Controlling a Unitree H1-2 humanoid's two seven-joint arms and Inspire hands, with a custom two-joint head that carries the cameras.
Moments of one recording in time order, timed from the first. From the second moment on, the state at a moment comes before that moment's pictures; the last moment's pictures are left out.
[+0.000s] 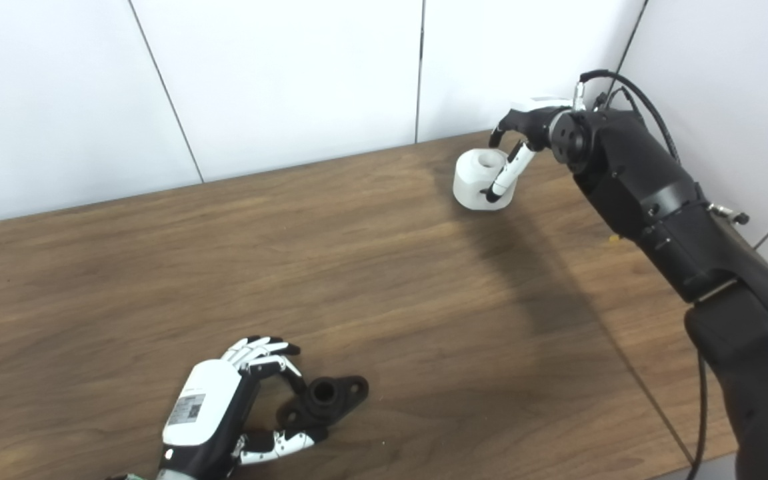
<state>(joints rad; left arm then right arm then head) 0.10 0.15 -0.46 -0.25 0.91 -0.02 -0.08 -0.72 -0.77 0.35 0.29 -0.73 0.39 0.63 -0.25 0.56</state>
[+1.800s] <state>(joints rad) 0.10 0.15 -0.45 -0.25 0.88 -0.02 -0.10 -0.72 -0.75 0.33 0.31 -0.72 0.38 0.58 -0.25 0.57</state>
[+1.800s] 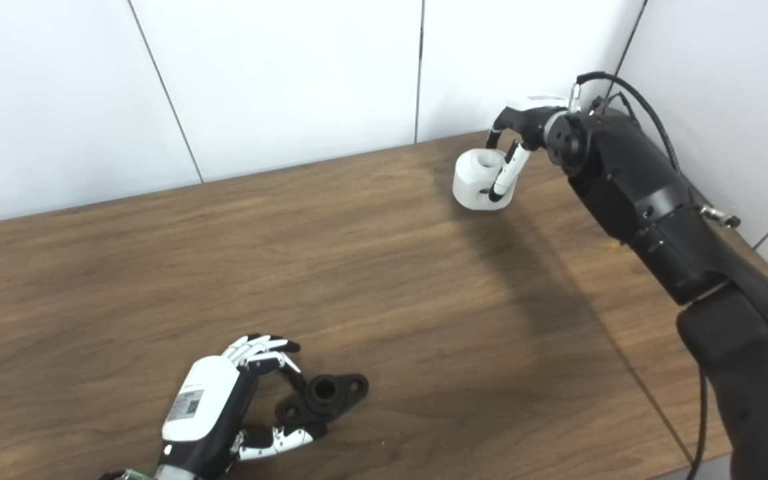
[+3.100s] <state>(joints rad) 0.09 0.14 -0.44 -0.25 0.87 -0.02 -0.11 -0.68 -0.75 0.30 0.31 -0.71 0.23 0.48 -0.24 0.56</state>
